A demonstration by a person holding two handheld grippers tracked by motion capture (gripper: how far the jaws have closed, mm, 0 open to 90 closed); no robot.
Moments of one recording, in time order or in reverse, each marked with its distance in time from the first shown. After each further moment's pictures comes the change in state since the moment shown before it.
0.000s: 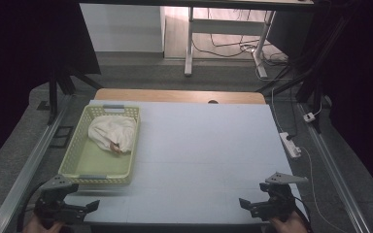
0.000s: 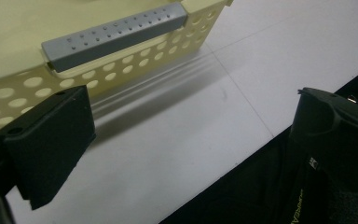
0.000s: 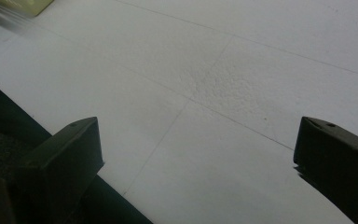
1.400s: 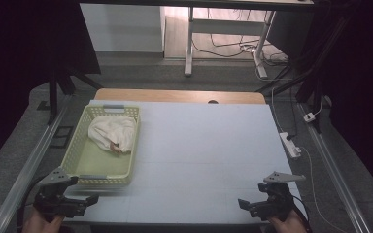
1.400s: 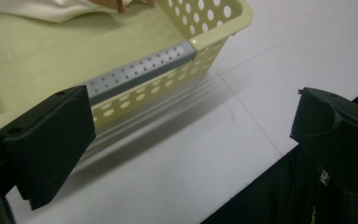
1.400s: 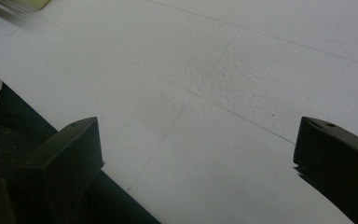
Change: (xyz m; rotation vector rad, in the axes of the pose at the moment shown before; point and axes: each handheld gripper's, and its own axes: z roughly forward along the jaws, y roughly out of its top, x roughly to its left) left arm 0.002 0.014 -0.003 -0.050 0.027 0.035; right arm -0.001 0.001 0.004 0.033 0.016 0.001
